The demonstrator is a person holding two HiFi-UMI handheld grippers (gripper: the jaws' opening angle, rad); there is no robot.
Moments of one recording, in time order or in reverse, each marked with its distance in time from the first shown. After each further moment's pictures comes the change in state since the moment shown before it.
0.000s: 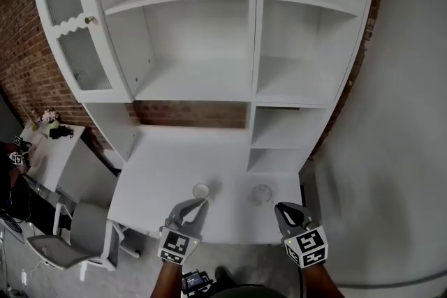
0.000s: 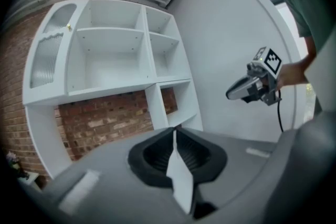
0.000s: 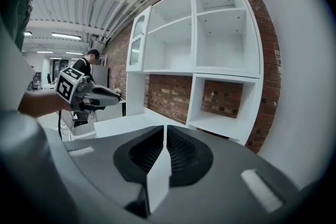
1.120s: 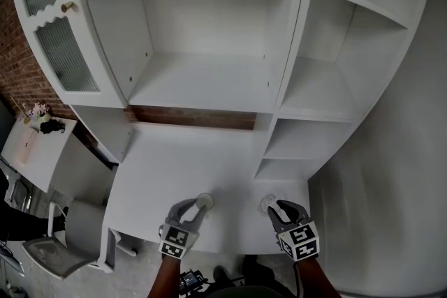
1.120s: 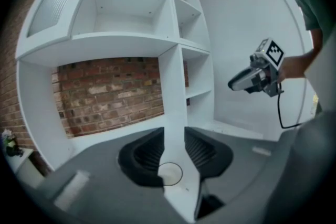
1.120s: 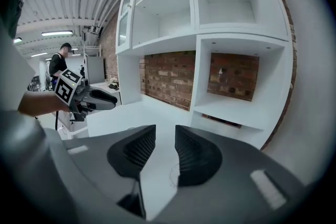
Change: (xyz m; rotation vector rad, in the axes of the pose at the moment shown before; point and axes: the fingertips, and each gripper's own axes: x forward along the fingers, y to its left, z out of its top) left arm 0.072 0.085 -0.123 -0.127 0.176 -0.018; right arm 0.138 -0.024 -0.040 0.056 0.159 0.021
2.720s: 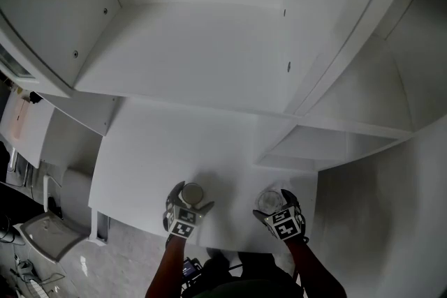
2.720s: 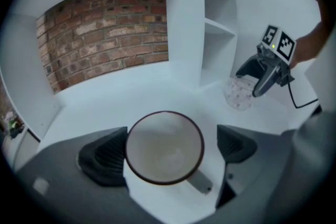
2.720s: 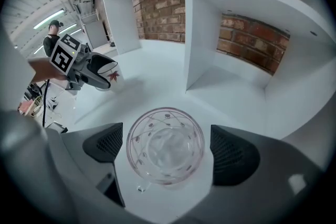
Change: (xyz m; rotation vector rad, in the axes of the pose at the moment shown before) left arm 0.159 0.011 -0.193 -0.119 0.393 0.031; right arm 0.168 -0.065 -0.202 -0.008 0.473 0.152
